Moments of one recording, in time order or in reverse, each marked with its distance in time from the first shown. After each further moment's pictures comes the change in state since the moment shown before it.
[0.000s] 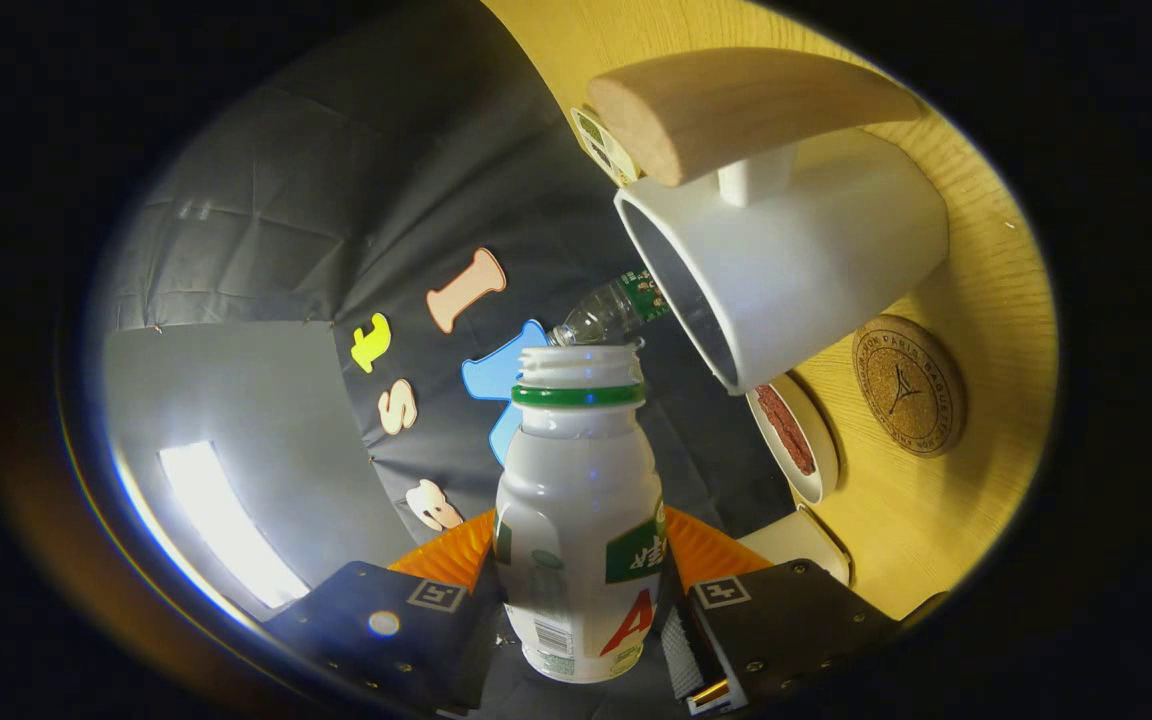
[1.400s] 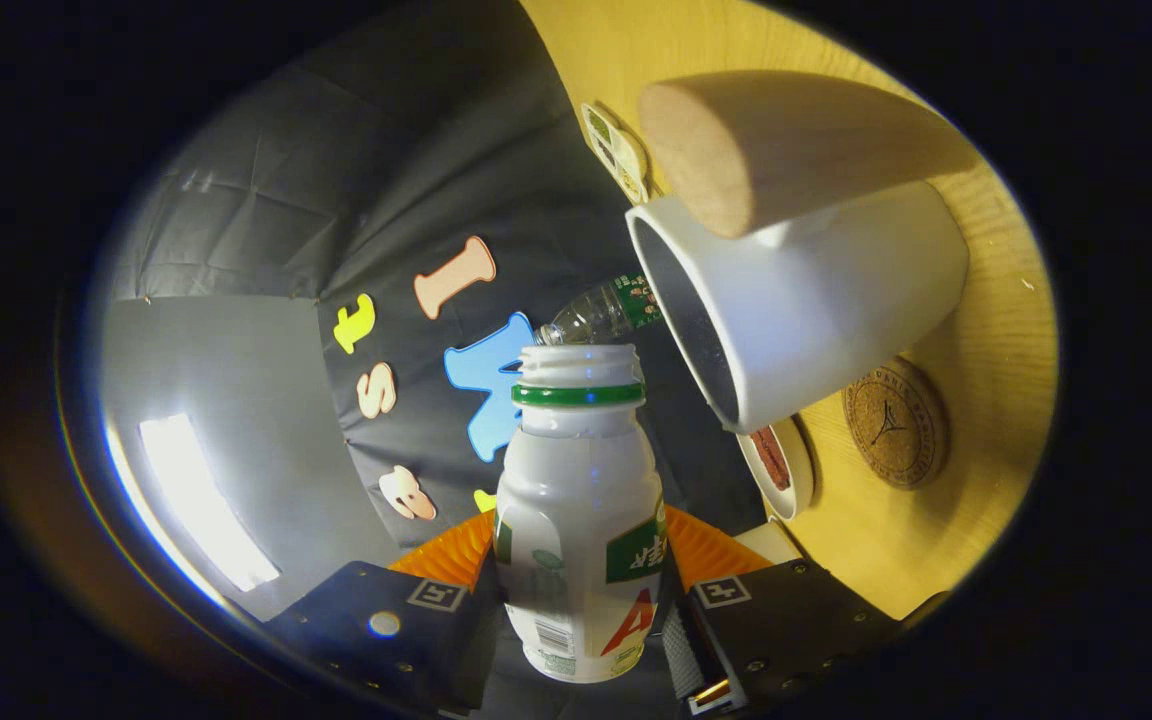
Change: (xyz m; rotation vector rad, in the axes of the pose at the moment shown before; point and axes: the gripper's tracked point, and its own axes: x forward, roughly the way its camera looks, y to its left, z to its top) arm -0.003 -0.011 0.008 -0.130 0.037 -0.078
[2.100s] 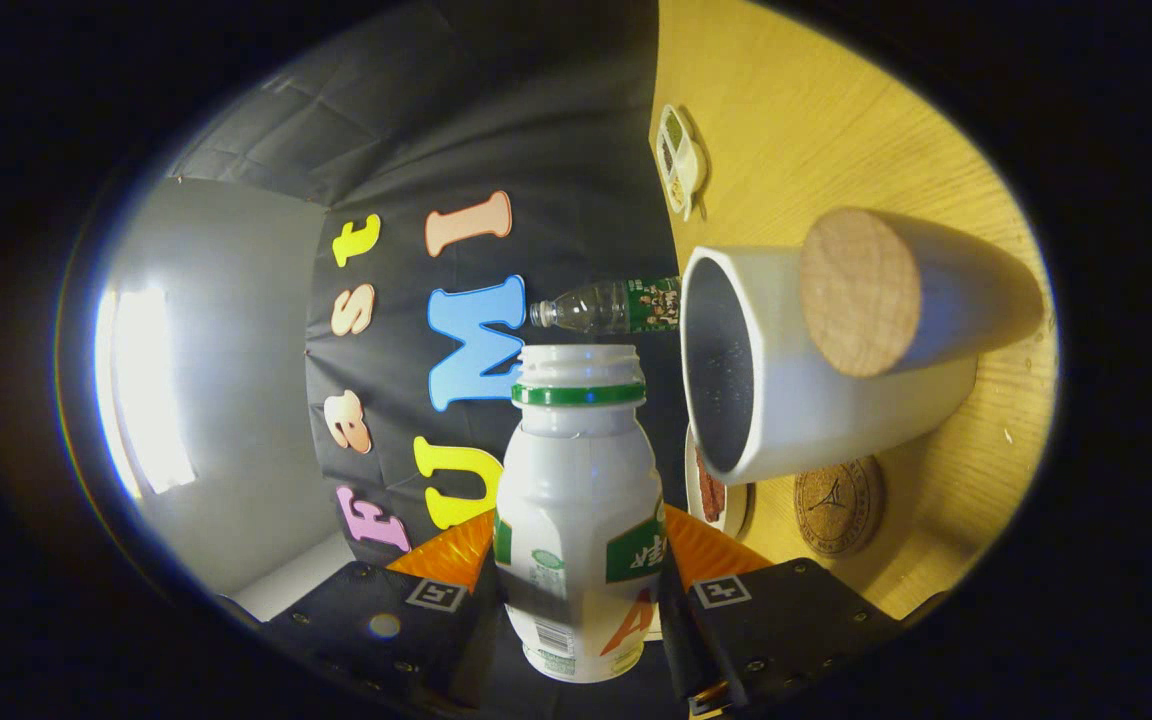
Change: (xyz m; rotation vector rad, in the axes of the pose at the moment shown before) arm -0.008 -0.016 0.004 -0.321 0.070 -0.082
